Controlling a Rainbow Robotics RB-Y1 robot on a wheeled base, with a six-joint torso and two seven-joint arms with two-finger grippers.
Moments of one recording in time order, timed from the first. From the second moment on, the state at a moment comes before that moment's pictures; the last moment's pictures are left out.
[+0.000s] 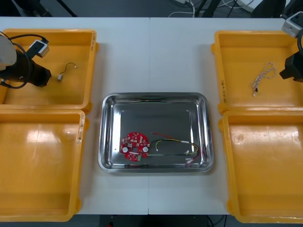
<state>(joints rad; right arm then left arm) -0.66 -0.74 -0.15 -1.85 -0.67 1.92 1.86 -0.88 0.75 -0.25 -0.79 0.86 0.96 -2.12</state>
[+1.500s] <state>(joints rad) -0.89 -0.54 -0.27 -1.43 -0.26 1.92 1.64 -0.88 0.76 -0.17 -1.43 0.75 1.66 -1.60</state>
